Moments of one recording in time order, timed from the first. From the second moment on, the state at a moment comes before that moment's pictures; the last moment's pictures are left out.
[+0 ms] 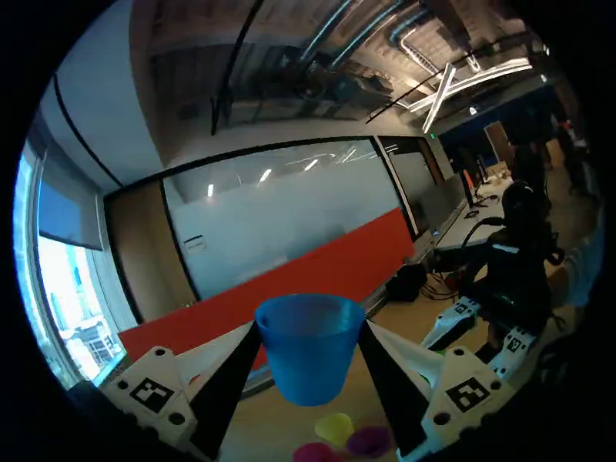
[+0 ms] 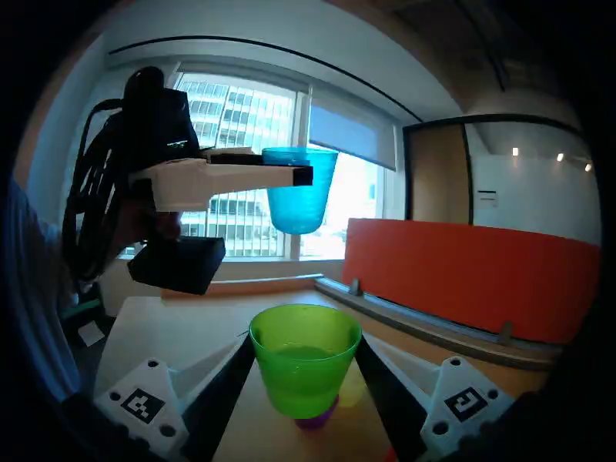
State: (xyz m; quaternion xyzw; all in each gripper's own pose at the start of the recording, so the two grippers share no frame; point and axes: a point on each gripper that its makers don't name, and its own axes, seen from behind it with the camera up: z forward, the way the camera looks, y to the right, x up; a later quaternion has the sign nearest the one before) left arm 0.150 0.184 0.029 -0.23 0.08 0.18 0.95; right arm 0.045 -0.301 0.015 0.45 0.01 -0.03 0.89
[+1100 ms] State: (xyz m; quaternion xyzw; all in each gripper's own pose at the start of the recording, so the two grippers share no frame) left arm 0.009 0.120 0.042 -0.22 -0.02 0.06 0.97; right arm 0.017 -0.277 0.037 0.43 -0.03 -0.04 0.90
